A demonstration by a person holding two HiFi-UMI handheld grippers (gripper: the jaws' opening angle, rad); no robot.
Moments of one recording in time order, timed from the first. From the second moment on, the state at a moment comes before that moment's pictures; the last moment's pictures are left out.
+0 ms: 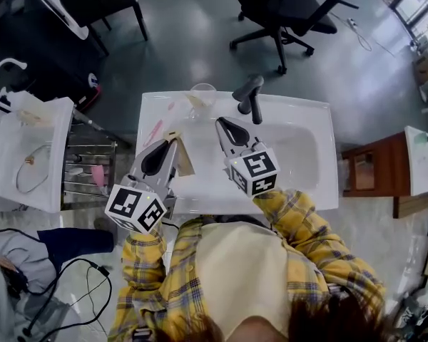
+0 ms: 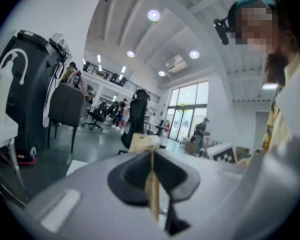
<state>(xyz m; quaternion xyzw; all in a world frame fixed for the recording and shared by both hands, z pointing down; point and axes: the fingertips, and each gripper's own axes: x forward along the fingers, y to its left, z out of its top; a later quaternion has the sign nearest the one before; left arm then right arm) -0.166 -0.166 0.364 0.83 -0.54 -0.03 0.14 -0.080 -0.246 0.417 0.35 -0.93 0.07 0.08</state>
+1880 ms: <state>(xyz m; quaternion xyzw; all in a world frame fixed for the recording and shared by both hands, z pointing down) -0.194 -0.296 0.253 0.80 -0.59 -0.10 -0.06 -0.037 -0.195 0.425 0.35 -0.92 0.11 0.10</state>
